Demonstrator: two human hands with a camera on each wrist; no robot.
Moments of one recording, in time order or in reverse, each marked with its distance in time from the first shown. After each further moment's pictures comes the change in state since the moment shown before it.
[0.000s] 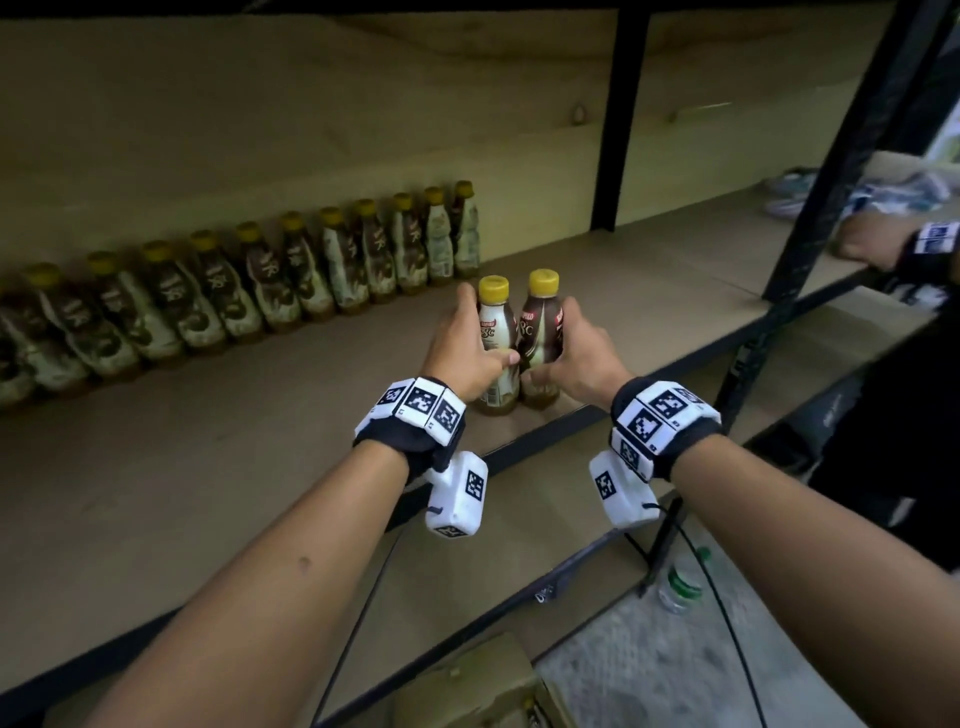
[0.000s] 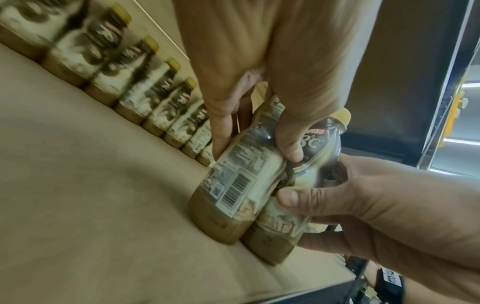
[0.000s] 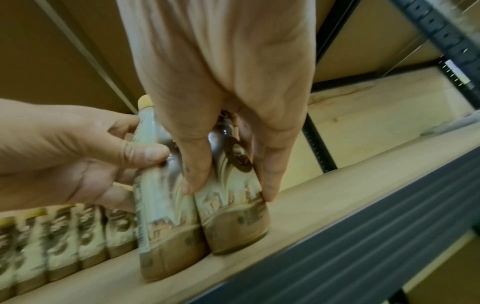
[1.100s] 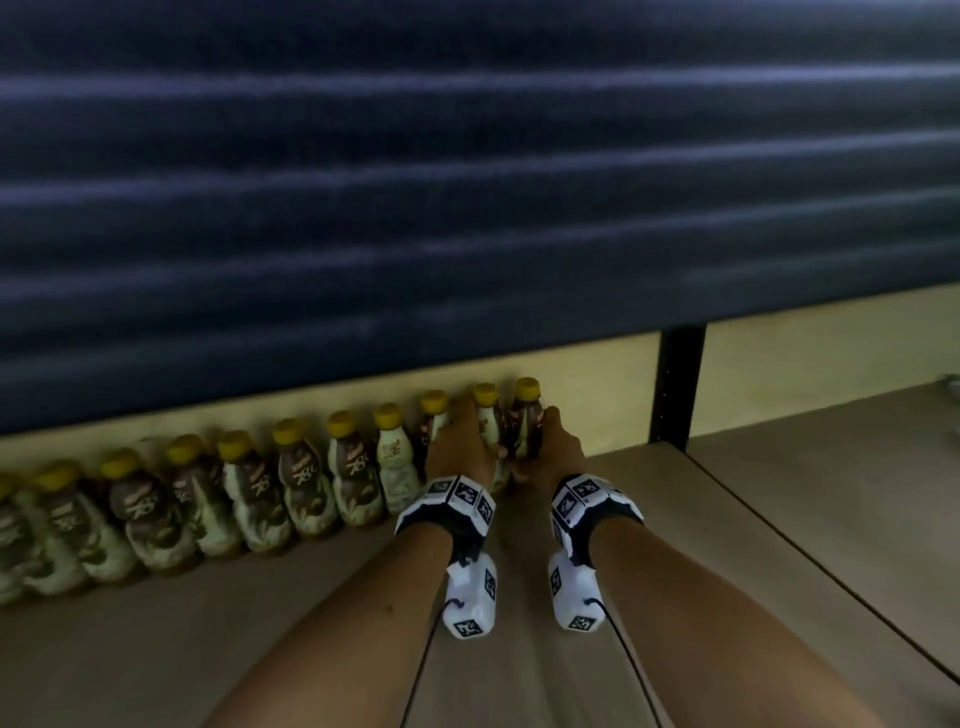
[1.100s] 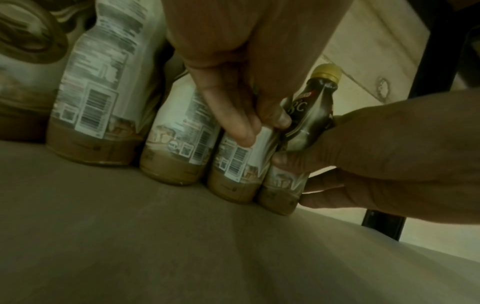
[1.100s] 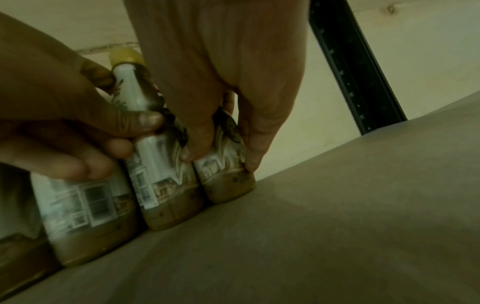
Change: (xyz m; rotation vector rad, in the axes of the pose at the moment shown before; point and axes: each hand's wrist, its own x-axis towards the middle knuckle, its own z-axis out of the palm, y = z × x) left_hand 0.330 -0.024 0.076 0.323 0.382 -0.294; right_hand 0.377 0.053 0.001 0.049 -0.145 -0.047
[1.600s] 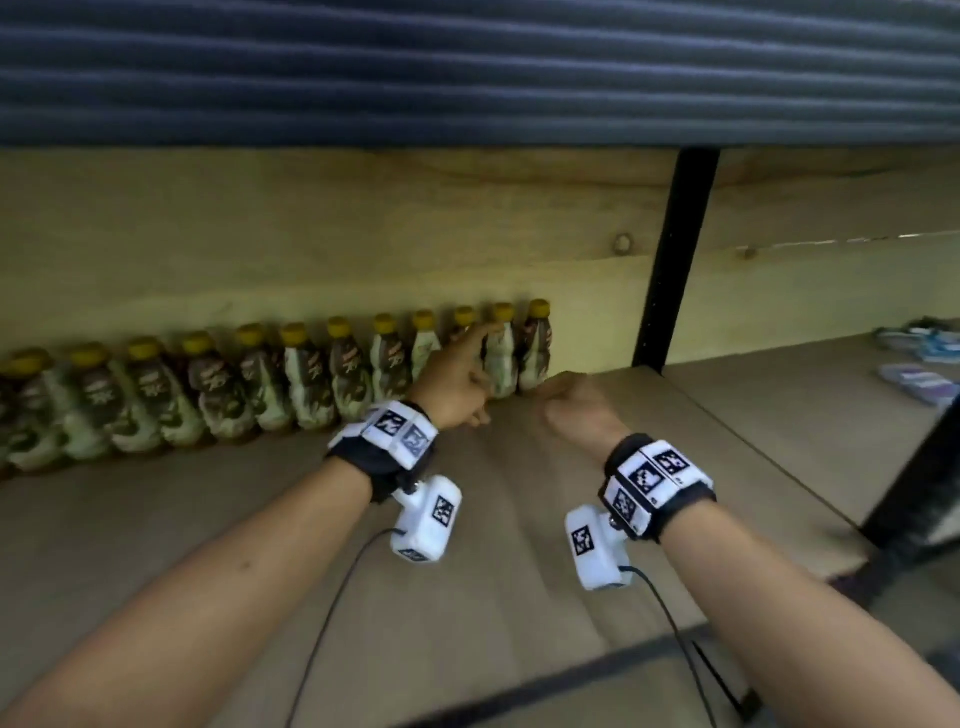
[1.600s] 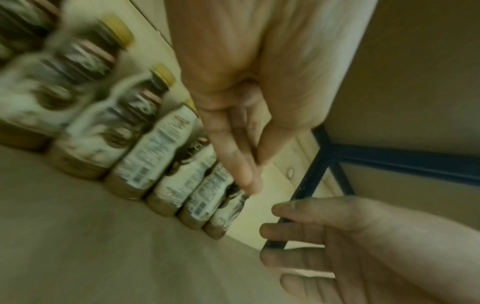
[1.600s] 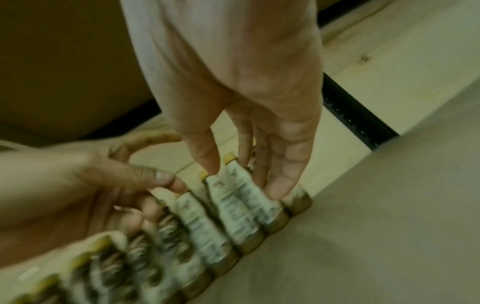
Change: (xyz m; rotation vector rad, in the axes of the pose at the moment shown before) left_hand -0.106 -0.014 -0.114 -0.199 -0.357 0.246; right_hand -0.156 -0.031 -0.023 0.200 -0.039 0.022
